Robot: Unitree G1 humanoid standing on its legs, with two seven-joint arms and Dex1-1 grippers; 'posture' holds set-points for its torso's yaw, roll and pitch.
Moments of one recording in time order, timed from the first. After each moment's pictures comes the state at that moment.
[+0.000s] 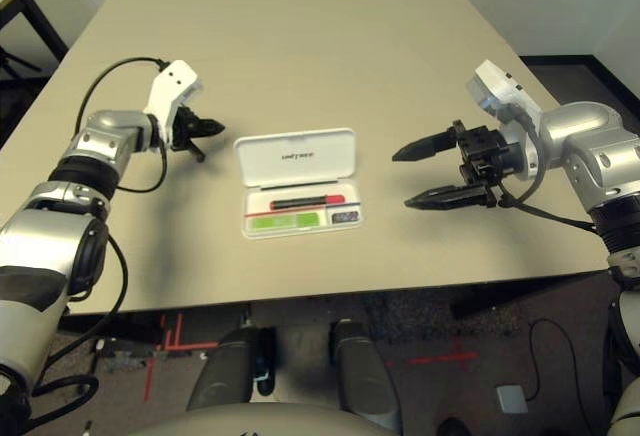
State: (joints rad) left arm -1.09 0.44 -0.14 1.13 0.05 0.11 -1.02; right arm -0.75 -1.05 0.34 0.37 0.70 0.22 1.61
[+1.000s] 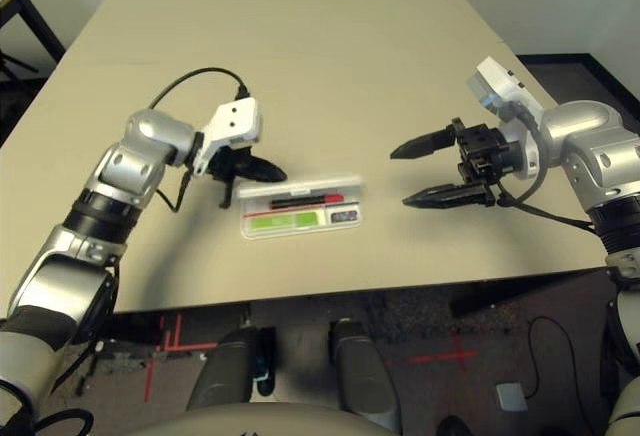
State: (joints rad) left arm -0.79 0.47 -0.33 0.18 -0.01 0.40 -1.37; right arm -0.75 -1.03 0.34 0.36 0.70 0.23 1.61
